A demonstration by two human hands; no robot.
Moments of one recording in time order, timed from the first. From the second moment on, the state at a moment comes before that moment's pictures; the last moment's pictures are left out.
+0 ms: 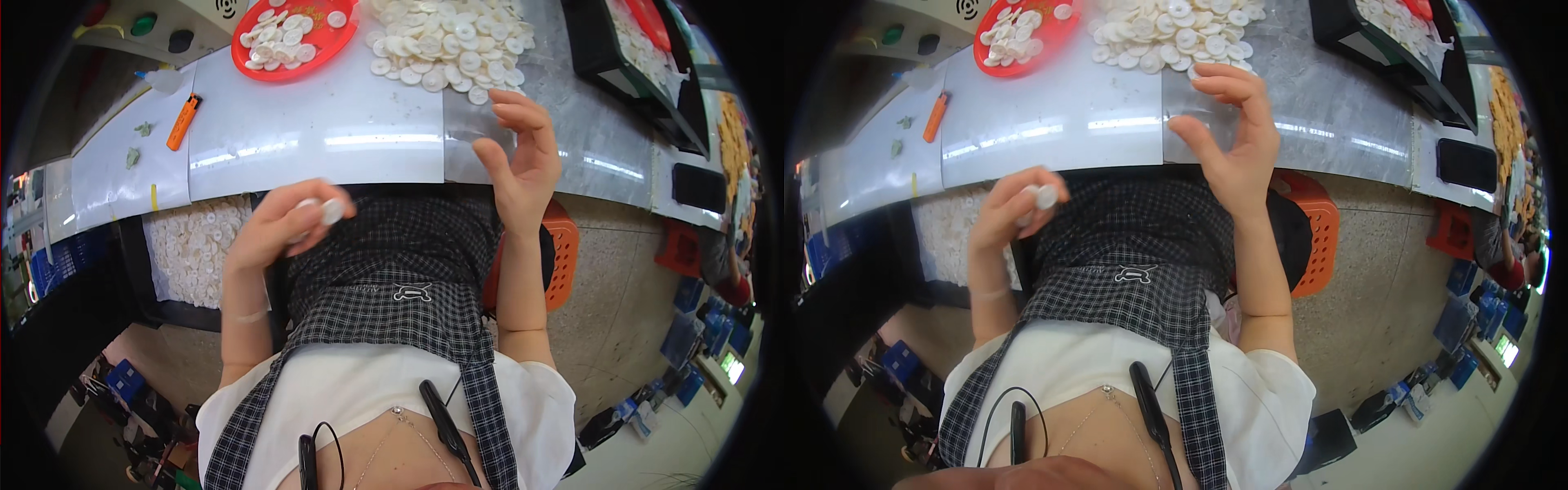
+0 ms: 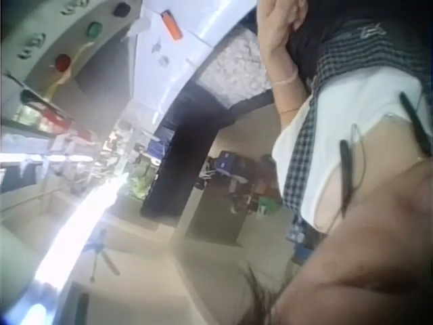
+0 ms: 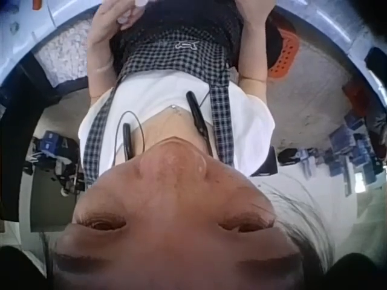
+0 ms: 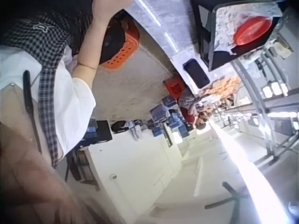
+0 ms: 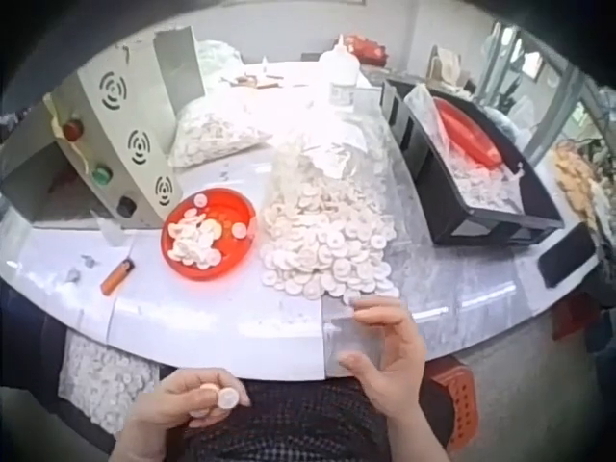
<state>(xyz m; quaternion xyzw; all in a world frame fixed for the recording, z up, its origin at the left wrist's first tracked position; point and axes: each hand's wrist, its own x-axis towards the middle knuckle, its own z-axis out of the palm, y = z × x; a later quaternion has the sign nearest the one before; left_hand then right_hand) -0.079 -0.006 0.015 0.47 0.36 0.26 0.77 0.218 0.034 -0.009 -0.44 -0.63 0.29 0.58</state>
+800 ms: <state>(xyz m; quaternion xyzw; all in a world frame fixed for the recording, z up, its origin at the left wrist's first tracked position) -0.100 0.038 0.056 0.76 0.53 0.34 0.19 0.209 0.138 0.022 -0.46 -0.77 0.13 0.43</state>
